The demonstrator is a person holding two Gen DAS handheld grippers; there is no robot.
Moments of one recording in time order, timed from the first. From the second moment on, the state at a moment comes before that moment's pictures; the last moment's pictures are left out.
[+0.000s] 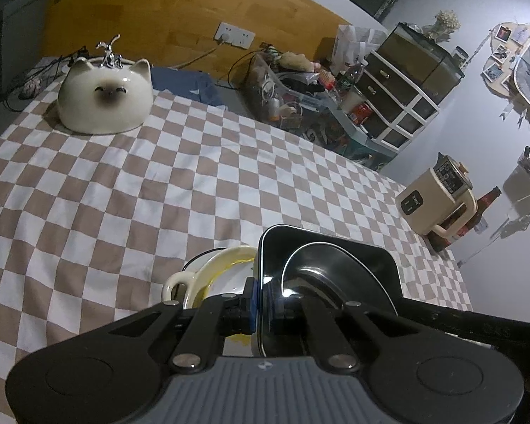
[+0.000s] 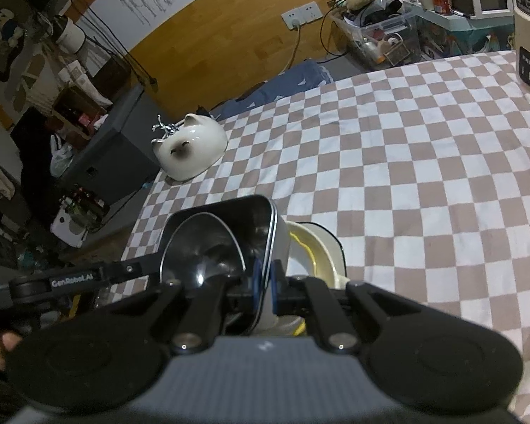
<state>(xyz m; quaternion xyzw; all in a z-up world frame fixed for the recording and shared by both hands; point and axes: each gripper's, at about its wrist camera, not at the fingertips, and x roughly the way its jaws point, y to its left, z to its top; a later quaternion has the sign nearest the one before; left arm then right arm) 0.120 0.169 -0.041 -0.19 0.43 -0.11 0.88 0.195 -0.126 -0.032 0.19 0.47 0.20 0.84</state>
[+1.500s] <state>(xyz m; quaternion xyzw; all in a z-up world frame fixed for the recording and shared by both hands) 0.155 0.180 -0.096 -0.20 0.50 -0.10 0.83 0.231 -0.107 -0.082 0.23 0.57 0.15 0.77</state>
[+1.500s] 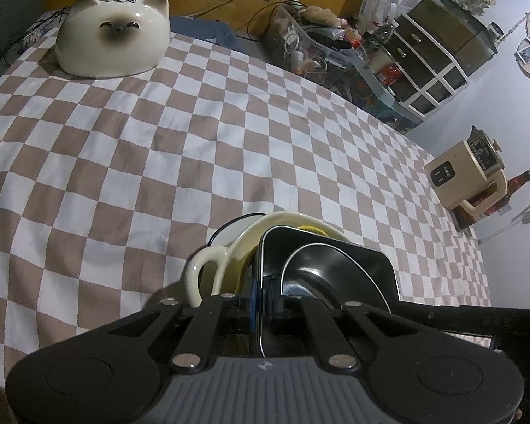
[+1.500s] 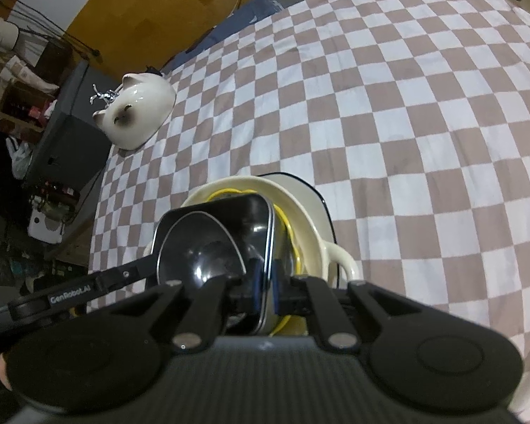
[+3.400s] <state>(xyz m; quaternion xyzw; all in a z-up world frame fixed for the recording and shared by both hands) 0.151 0.189 -0.051 -0.17 0.47 -0.07 0.87 0.222 -0.117 -0.037 0.14 0.49 0.12 0.85</state>
